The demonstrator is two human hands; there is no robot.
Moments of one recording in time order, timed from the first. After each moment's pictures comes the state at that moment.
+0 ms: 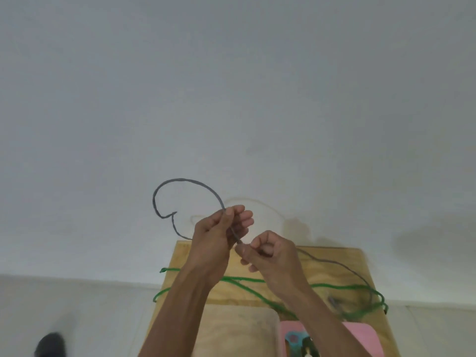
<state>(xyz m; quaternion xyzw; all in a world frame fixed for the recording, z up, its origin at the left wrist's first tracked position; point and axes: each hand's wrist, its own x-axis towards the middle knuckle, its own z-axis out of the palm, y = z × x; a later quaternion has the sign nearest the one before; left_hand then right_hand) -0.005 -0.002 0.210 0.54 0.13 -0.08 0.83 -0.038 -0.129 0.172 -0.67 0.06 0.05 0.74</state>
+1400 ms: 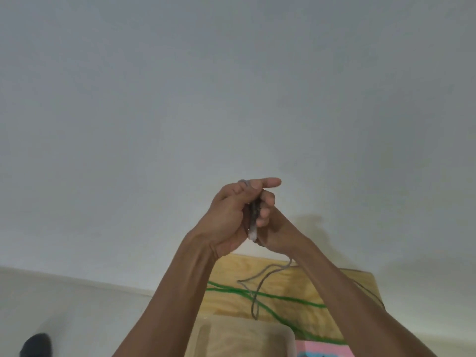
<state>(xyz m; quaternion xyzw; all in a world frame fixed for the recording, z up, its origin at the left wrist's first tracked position) 0.021 0.051 0.280 0.48 -0.09 -0.17 0.85 0.034 -0.077 0.238 -0.81 -0.19 0.11 0.54</state>
